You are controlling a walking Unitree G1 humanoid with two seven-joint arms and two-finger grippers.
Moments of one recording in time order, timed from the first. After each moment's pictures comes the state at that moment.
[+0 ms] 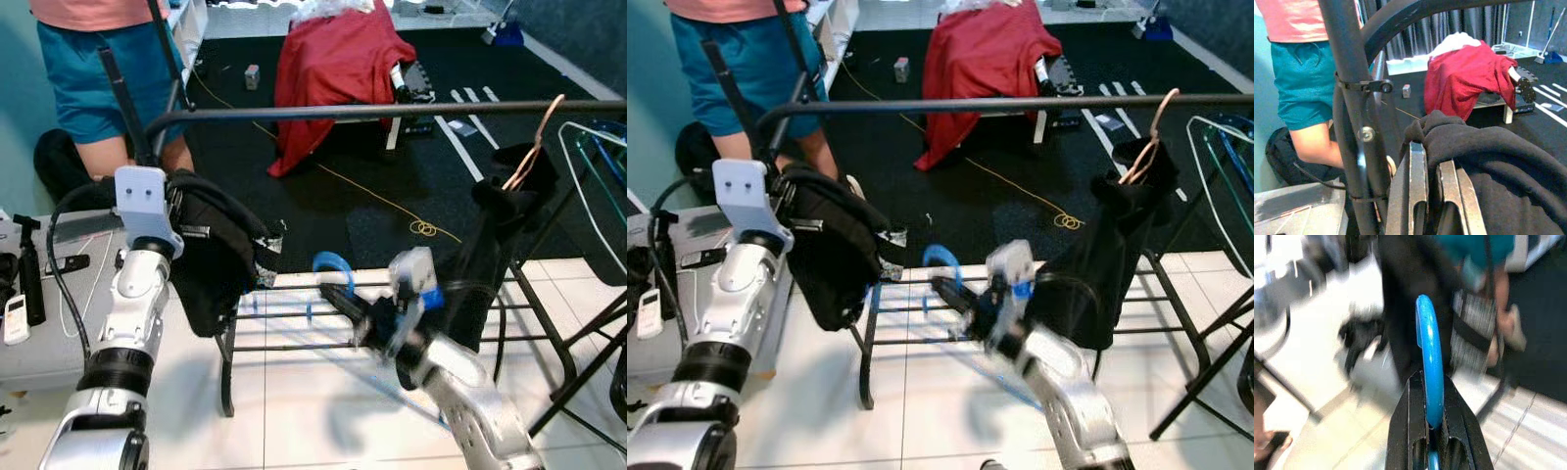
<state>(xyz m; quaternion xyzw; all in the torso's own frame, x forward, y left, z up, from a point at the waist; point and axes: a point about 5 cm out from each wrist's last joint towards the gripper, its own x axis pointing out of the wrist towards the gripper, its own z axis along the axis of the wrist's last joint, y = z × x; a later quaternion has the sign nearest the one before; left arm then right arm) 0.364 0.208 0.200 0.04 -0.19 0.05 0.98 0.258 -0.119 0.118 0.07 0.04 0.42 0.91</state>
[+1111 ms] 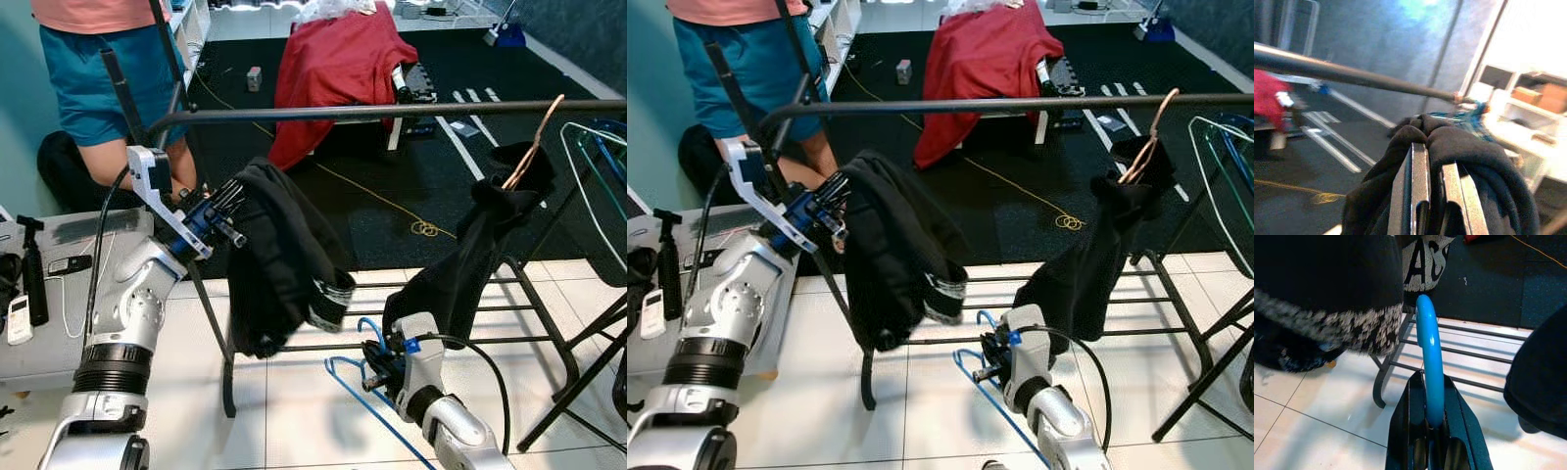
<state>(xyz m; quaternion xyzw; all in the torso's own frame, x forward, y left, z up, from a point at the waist) 0.336 0.160 0.231 -0.20 -0.21 -0.45 0.85 0.248 -0.148 0.059 0.00 0.14 0.19 0.97</state>
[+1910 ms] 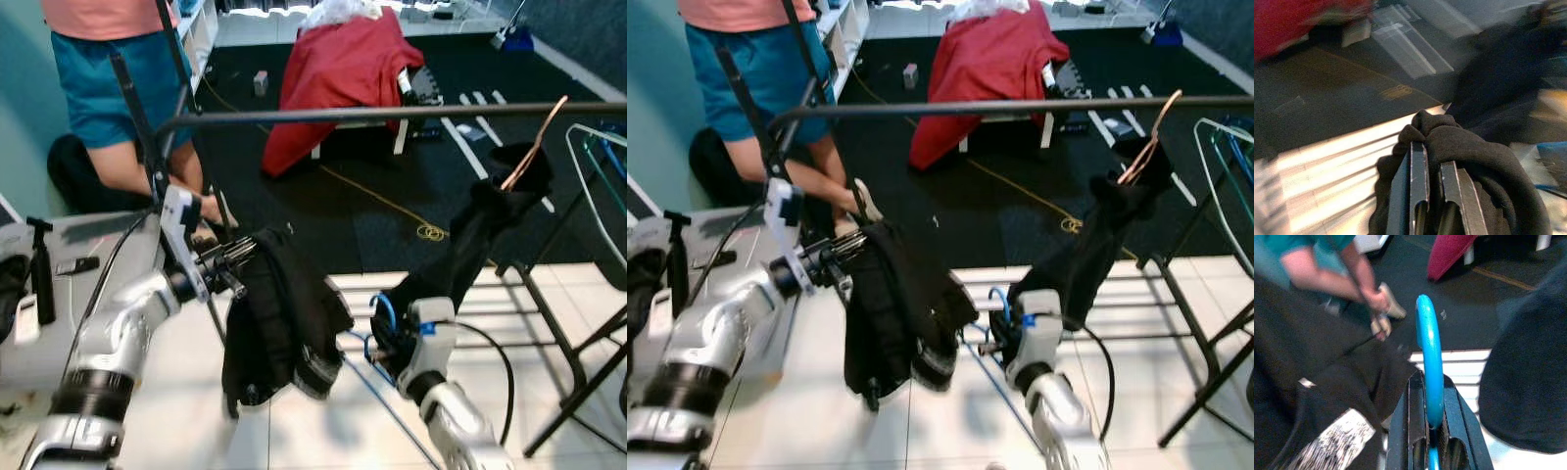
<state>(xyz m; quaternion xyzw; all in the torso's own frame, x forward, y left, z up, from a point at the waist) 0.342 0.196 0.139 -0.09 0.05 -0.21 0.97 0.272 -0.160 0.078 0.09 0.07 0.09 0.99</state>
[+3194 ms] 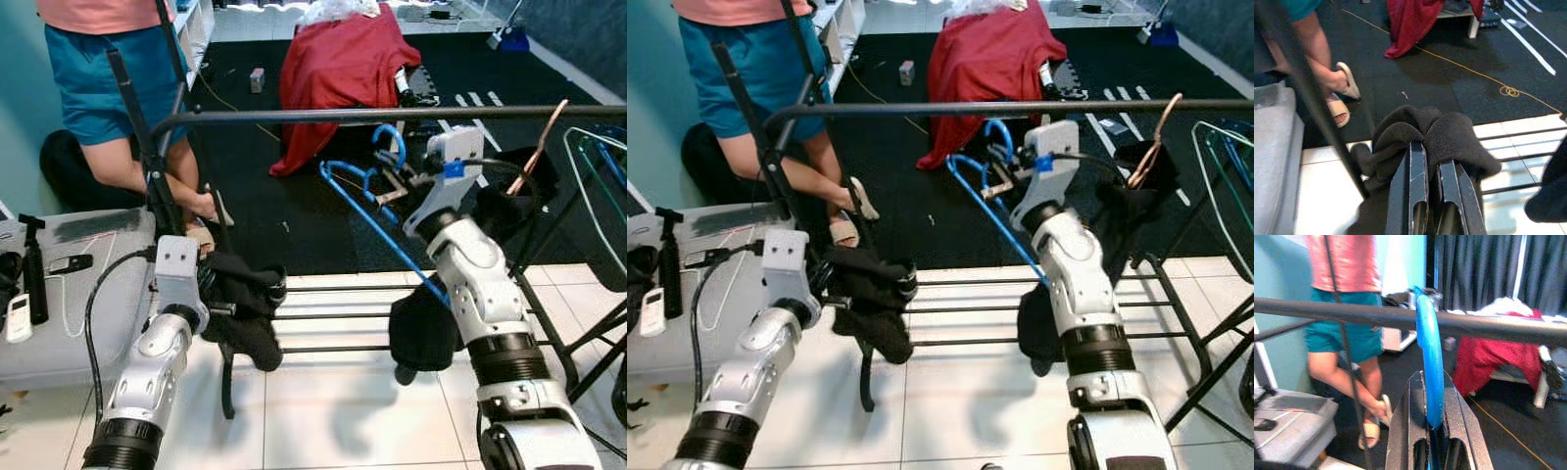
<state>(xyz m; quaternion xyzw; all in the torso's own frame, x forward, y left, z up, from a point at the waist) 0.322 0.172 0.121 -0.01 0.01 -0.04 1.00 0.366 -0.156 0.244 -0.01 -0.17 0.19 0.97</state>
